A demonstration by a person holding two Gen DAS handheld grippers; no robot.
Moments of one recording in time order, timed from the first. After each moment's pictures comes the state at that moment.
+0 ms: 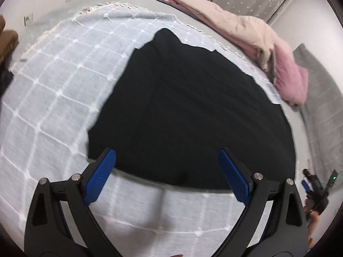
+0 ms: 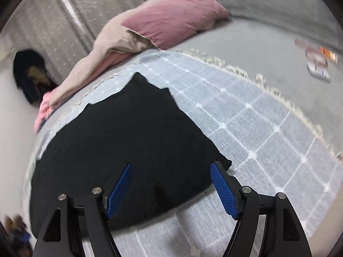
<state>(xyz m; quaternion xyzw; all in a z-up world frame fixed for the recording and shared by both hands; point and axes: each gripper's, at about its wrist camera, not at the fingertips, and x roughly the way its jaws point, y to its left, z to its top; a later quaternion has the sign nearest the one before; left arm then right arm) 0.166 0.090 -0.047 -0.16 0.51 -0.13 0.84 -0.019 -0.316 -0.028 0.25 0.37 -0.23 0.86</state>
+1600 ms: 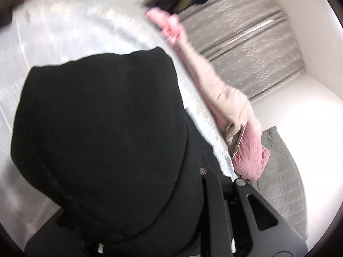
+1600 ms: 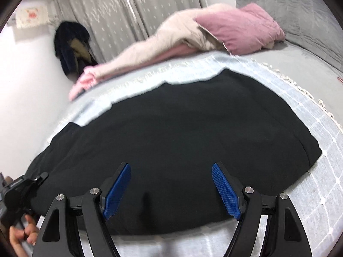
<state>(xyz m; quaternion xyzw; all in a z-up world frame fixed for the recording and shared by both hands) 0.173 0.091 -0.031 -0.40 0.34 -0.11 0.84 0.048 -0.159 -0.015 0.21 0.33 -0.11 0.91</state>
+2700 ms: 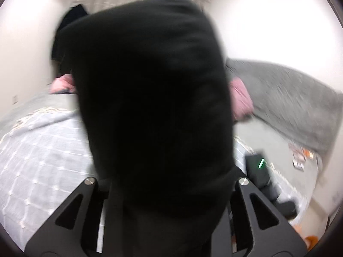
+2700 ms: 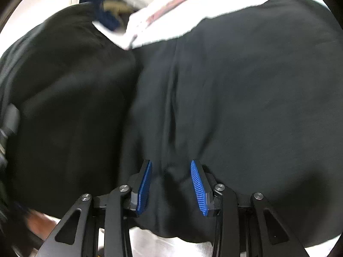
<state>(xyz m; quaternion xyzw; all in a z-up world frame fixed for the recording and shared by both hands) 0.107 -0.082 0.045 -0.03 0.21 -0.30 0.93 0.104 -0.185 -0.070 0.37 0.44 0.14 0.80</state>
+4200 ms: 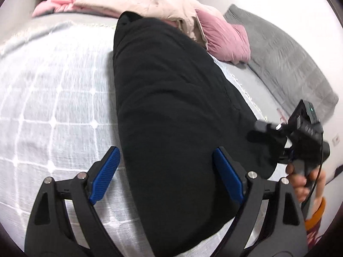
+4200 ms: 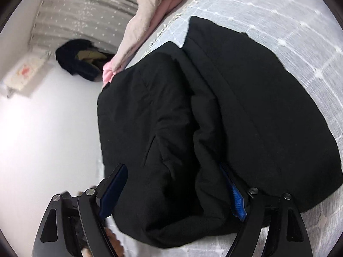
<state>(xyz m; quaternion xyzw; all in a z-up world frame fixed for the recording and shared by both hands) 0.158 -0.071 -0.056 -0.07 0.45 -0.35 0.82 0.055 -0.298 -0.082 0.44 0.42 0.05 0.79</state>
